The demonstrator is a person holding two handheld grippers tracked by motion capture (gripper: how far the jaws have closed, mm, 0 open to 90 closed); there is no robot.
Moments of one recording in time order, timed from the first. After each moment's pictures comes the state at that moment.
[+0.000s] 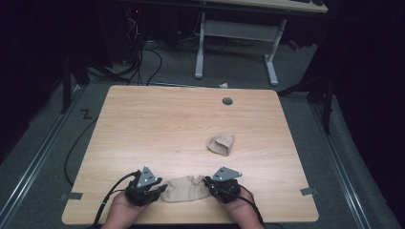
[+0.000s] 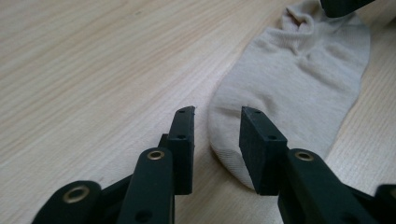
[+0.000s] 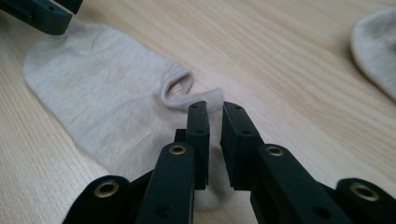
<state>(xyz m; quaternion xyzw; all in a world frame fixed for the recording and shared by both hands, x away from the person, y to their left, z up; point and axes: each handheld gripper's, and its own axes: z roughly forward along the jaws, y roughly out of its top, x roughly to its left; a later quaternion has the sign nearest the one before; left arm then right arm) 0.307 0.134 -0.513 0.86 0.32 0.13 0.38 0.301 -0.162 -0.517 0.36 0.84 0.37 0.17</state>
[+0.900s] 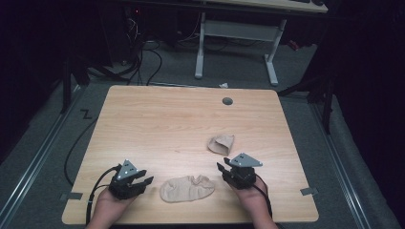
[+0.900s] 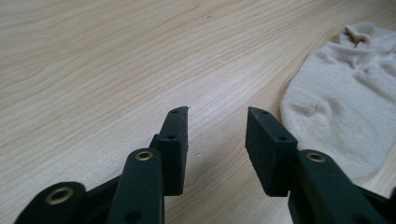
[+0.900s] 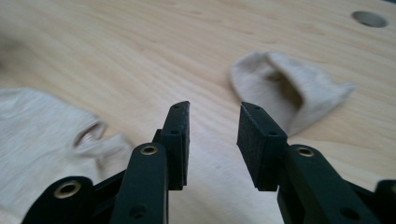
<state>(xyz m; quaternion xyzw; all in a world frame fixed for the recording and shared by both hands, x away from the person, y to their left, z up) 0.323 0.173 -0.513 0.83 0.38 0.14 0.39 0.325 -0.204 -0.487 0.43 0.78 0.39 0.24</state>
